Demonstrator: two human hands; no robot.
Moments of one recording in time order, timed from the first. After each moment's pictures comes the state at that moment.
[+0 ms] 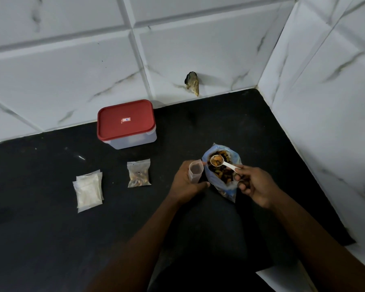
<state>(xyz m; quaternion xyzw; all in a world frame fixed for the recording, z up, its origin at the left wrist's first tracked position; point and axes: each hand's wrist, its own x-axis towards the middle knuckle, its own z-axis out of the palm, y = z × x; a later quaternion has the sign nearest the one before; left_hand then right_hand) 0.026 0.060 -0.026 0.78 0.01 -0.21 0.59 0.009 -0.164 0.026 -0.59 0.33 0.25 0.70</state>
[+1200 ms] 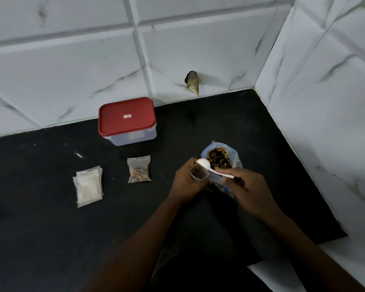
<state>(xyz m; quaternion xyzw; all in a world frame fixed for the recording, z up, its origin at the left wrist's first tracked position) 0.013 0.057 -0.019 0.78 -0.05 -0.14 0.61 -0.041 -0.136 0.048 -0.89 0.00 0.03 0.45</state>
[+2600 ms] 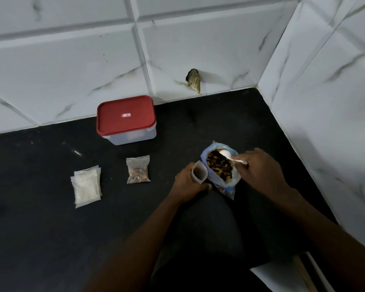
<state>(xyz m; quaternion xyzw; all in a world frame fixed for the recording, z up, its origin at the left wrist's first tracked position) 0.028 0.058 -0.043 0.82 0.00 -0.24 0.51 0.023 -0.187 0.014 -0.98 -0.09 -0.03 0.19</state>
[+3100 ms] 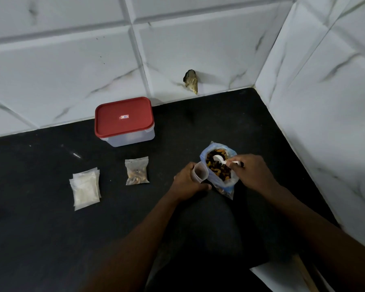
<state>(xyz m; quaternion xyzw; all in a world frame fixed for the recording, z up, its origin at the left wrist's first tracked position) 0.036 0.058 -0.041 0.81 -0.02 -0.28 0.52 0.025 -0.171 0.010 -0.95 0.01 0.05 0.32</state>
